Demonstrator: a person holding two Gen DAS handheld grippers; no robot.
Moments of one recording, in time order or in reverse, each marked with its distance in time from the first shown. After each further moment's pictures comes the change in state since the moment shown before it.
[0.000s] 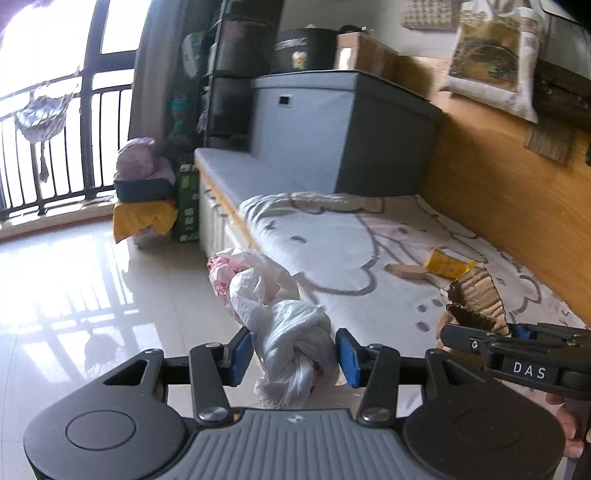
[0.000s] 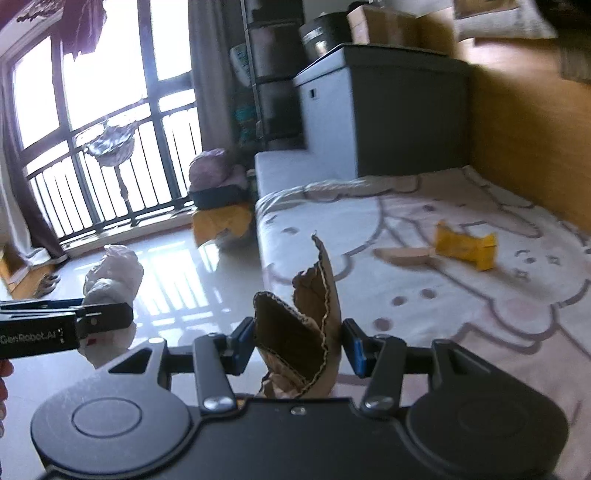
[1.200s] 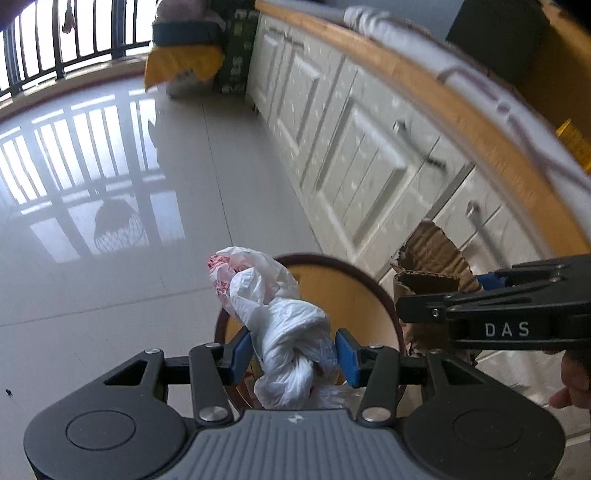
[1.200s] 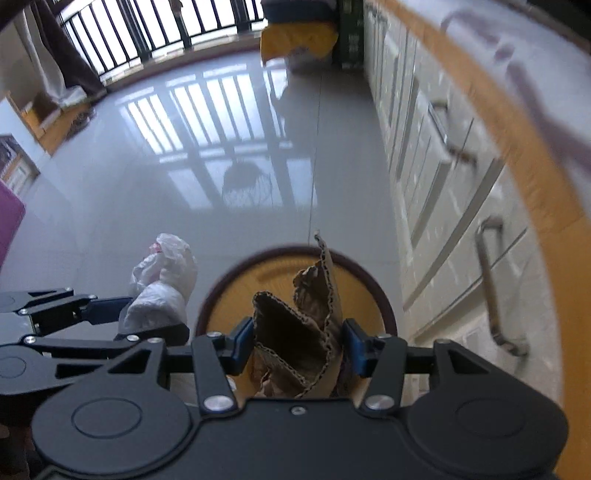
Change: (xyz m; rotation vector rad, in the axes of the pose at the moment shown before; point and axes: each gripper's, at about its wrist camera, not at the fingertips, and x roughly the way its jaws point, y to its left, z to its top) left arm 0.139 0.130 -0.156 -0.140 0.396 0.047; right arm 0.218 0.086 -0.114 -0.187 0.574 0.145
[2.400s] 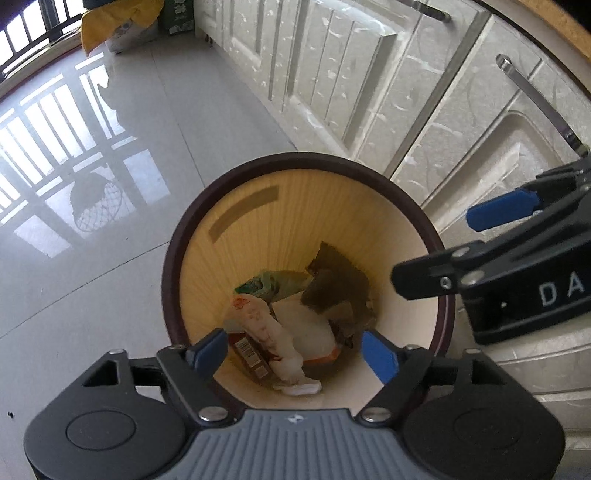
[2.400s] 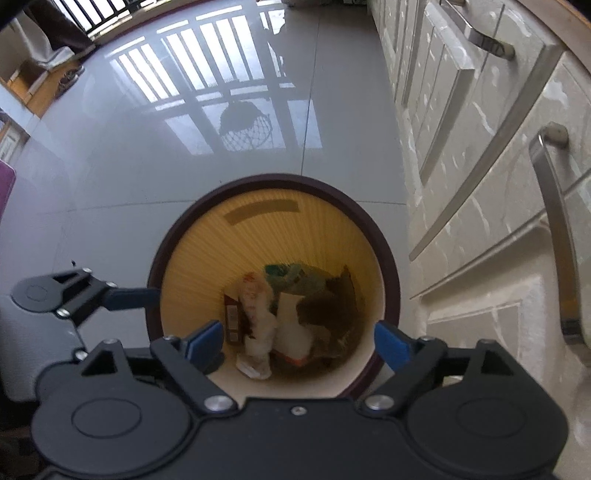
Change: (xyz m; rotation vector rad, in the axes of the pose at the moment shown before) left arm 0.100 -0.014 -0.025 0.180 0.234 0.009; right arm 0.073 -0.023 -0.003 0.001 0.173 0.016
